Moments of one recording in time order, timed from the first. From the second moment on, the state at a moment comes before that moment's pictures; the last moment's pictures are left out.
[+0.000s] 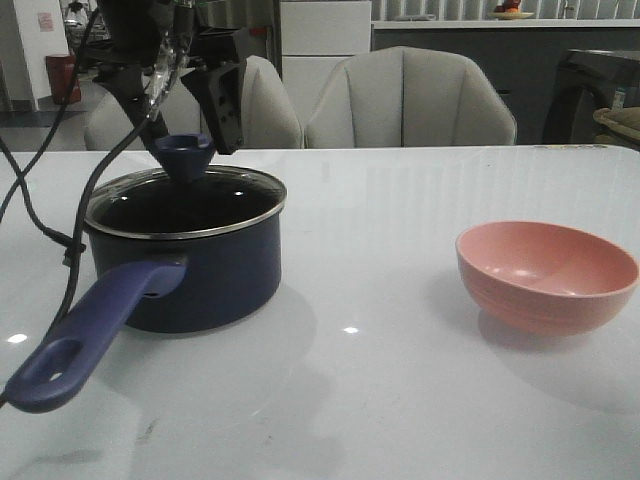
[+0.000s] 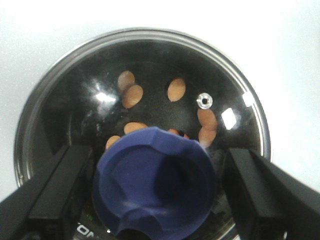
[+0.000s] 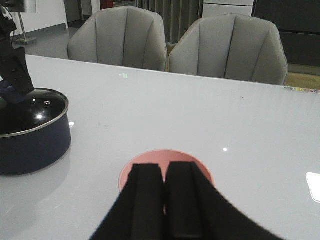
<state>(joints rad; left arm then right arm) -0.40 2.02 -1.90 -0.15 1.24 0.09 0.23 0.25 -0.19 0.28 0.11 -0.25</state>
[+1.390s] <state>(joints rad) -0.40 0.77 -0.99 -0.02 0.95 0.09 0.23 0.25 -0.19 0.28 0.11 -0.25</state>
